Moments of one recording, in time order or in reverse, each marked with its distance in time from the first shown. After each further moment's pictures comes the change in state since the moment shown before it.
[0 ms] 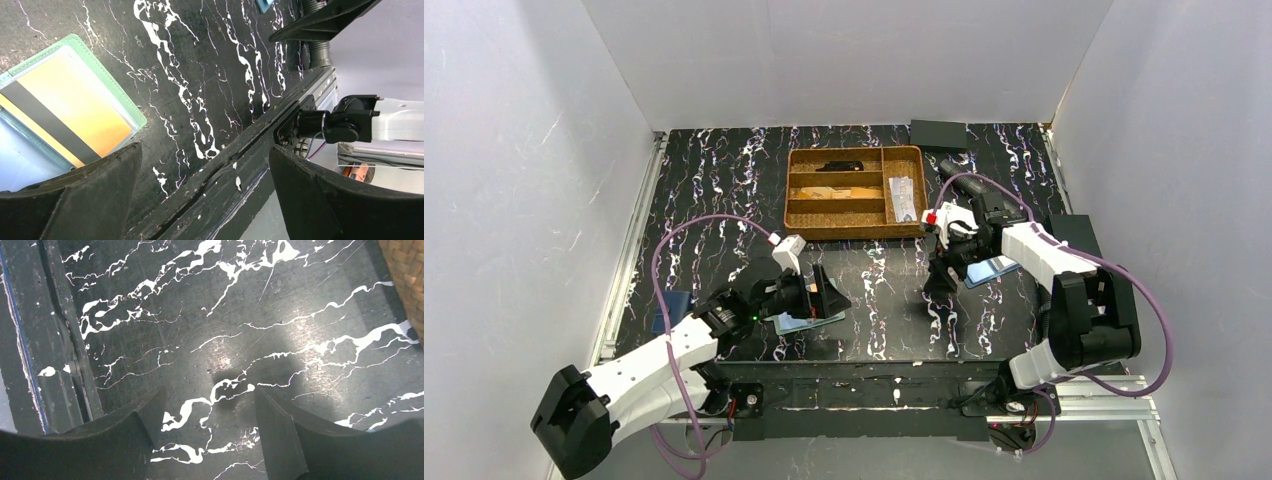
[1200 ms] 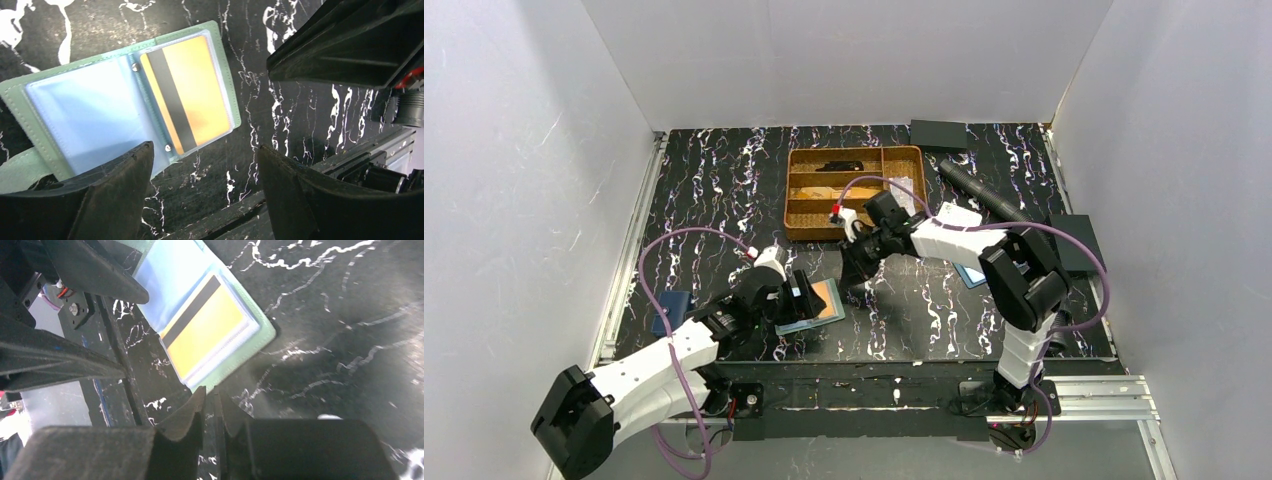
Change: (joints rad) left arm 0.018 0.013 -0.064 -0.118 -0.268 -0.059; right arm 0.499 0.337 0.259 0.407 0.112 0.832
